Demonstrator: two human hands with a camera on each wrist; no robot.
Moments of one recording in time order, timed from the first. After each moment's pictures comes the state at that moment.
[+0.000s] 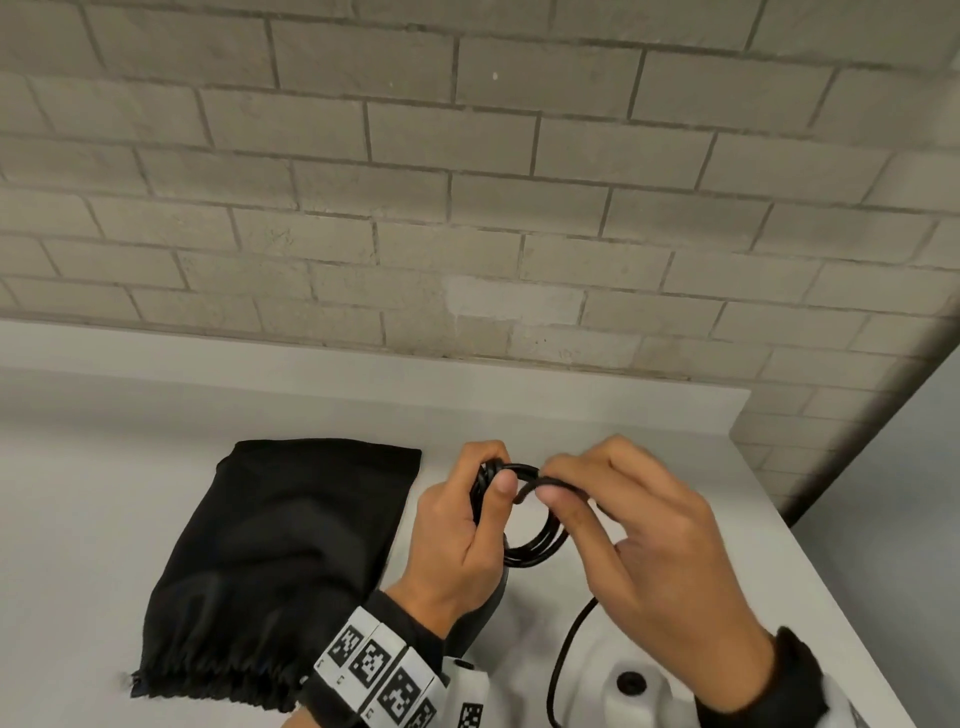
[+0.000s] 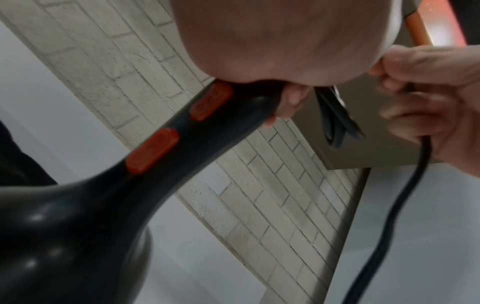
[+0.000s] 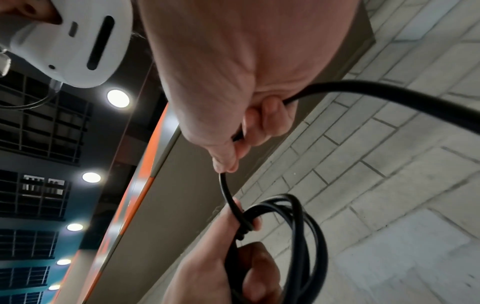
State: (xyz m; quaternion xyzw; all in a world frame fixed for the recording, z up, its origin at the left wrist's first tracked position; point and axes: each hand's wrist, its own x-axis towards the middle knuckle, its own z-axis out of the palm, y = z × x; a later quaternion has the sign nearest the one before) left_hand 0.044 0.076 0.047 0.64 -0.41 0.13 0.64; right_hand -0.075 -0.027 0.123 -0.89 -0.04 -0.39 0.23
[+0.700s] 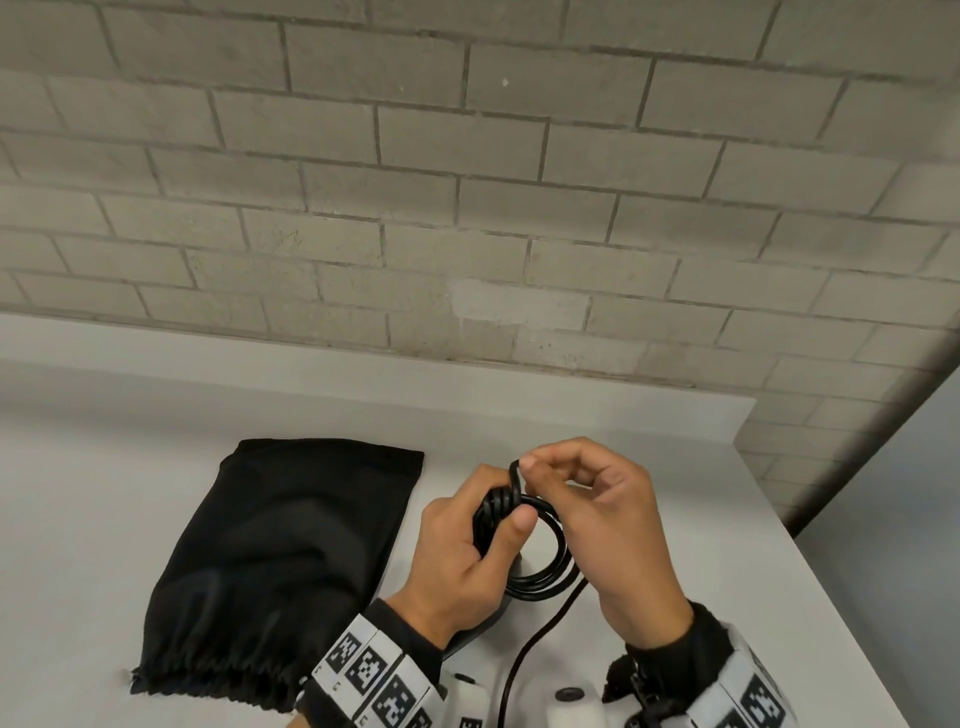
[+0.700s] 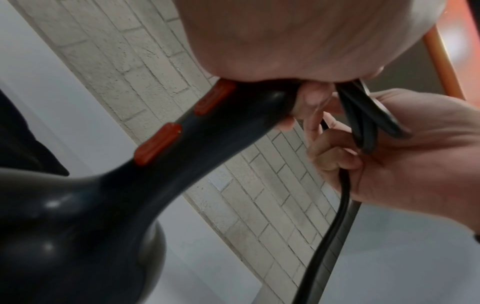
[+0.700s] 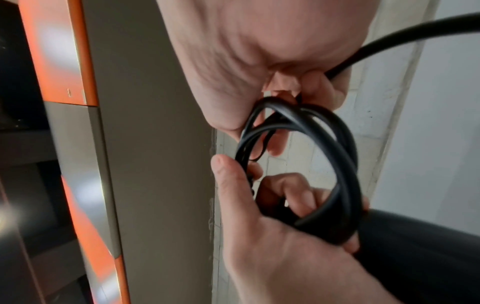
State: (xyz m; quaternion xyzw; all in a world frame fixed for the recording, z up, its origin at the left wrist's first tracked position) left_hand 0.042 0.082 0.043 0.59 -0.45 0.09 0.66; right_hand -0.034 -0.028 0.097 -0.72 0.13 -0.31 0.61
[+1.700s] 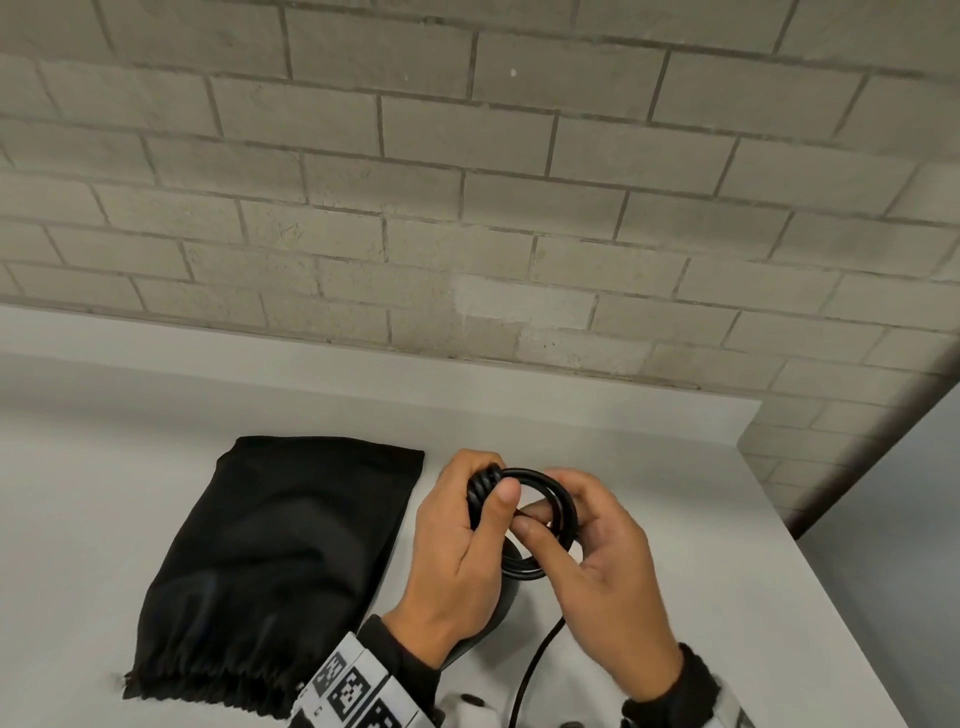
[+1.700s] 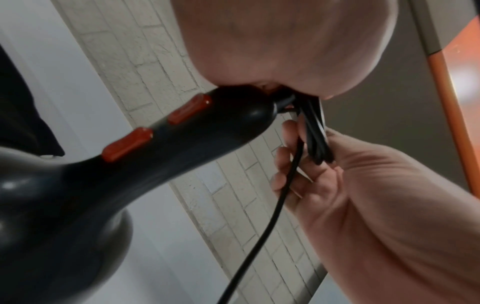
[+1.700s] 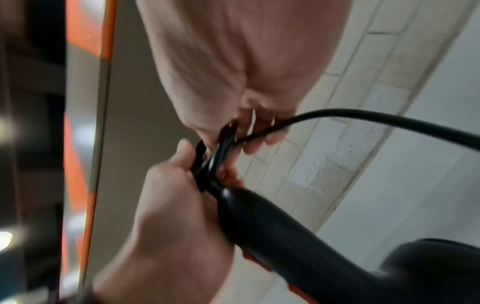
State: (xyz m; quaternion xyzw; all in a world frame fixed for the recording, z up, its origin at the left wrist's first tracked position) left_hand 0.041 0.080 0.048 0.64 -0.35 0.08 0.68; right_hand -0.046 -0.020 0.069 -0.77 0.06 -0.29 0.57
